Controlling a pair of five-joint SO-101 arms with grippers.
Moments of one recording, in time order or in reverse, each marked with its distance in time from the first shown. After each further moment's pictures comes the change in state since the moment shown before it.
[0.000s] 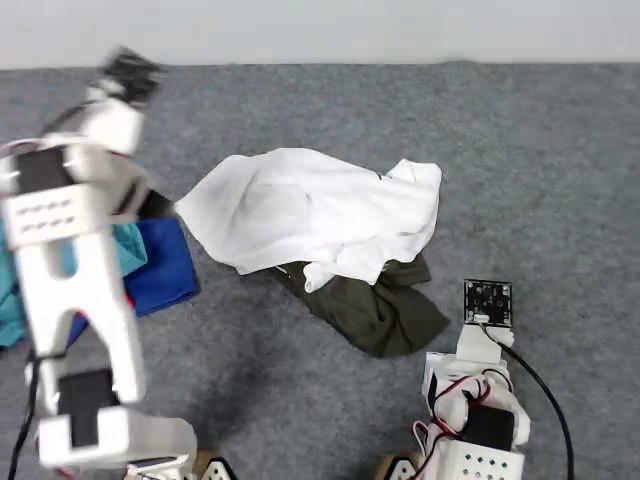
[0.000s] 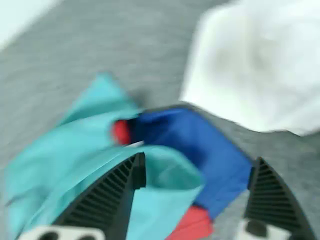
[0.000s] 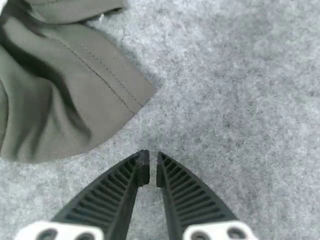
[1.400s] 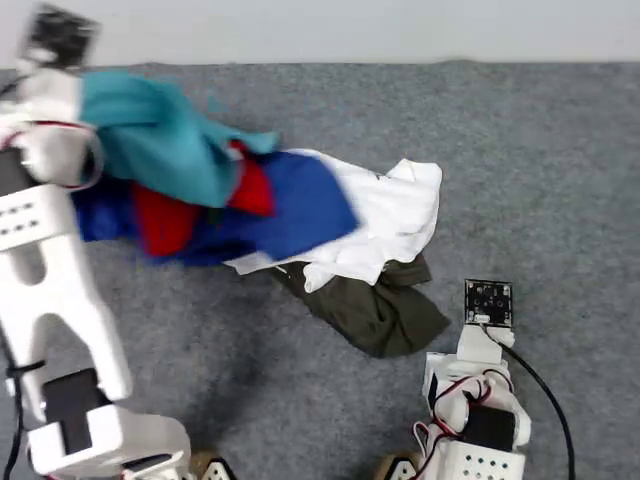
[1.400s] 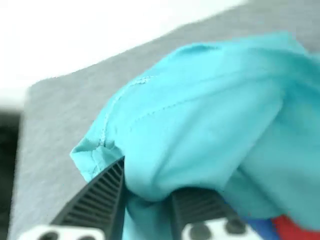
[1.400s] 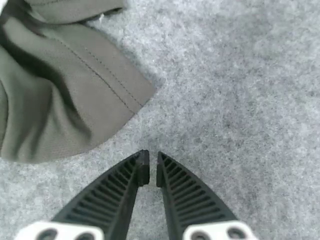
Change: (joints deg) left arm -13.6 -3.7 -6.0 -14.3 9.2; right arm 0.0 0.0 0.0 0.0 0.0
